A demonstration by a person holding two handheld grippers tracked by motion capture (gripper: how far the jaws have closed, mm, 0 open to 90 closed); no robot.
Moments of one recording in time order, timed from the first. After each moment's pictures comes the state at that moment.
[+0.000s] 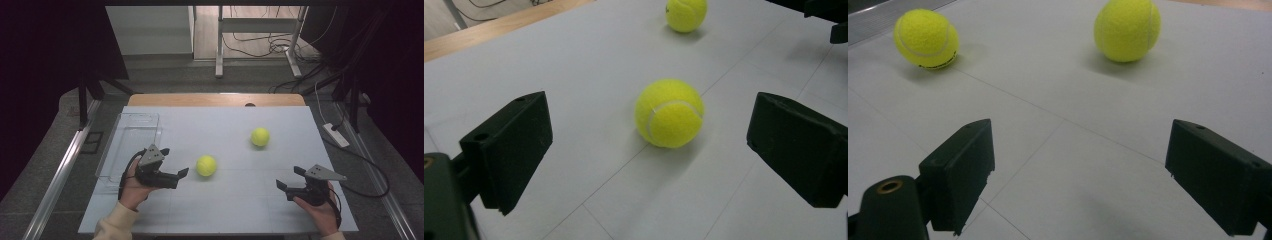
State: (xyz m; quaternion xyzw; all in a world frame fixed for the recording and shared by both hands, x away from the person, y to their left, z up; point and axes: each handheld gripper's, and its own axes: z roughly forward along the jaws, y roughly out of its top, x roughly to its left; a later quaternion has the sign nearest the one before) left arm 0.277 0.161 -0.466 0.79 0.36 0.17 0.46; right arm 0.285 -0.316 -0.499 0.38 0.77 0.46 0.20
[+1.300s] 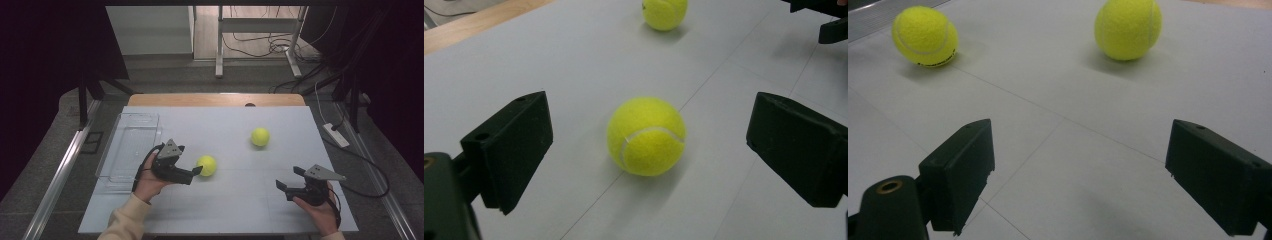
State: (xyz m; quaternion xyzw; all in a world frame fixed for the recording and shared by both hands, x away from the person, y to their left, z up) left arm 0.299 0.126 -0.463 0.82 0.33 0.15 0.45; right arm 0.286 -0.315 -0.500 0.38 0.78 0.46 0.20
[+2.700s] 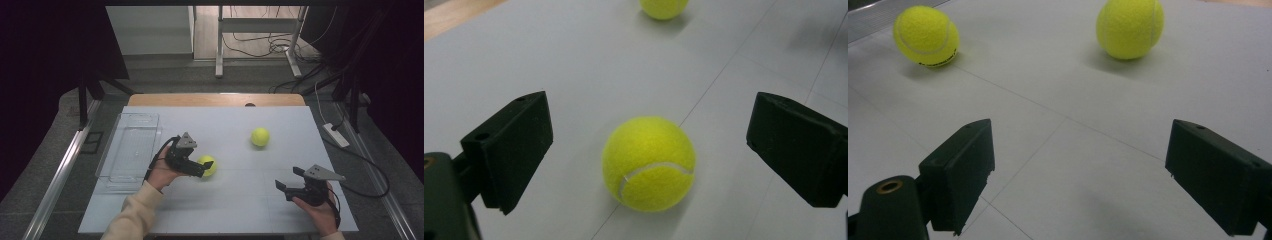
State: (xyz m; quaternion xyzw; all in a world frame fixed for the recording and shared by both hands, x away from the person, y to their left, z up) left arm 0.332 0.095 -0.465 0.84 0.33 0.13 0.41; right arm 0.285 -0.314 -0.501 0.39 0.78 0.46 0.19
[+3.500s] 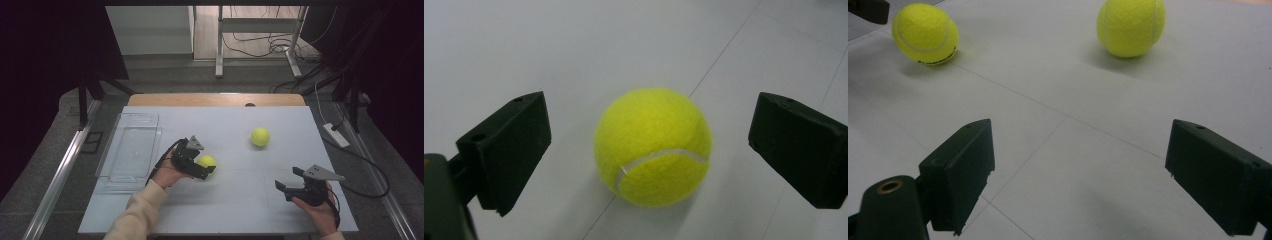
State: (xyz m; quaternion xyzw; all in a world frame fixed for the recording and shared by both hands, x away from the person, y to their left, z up) left arm 0.343 0.082 -0.485 0.87 0.33 0.10 0.36; right arm 0.285 -0.313 -0.502 0.39 0.78 0.46 0.19
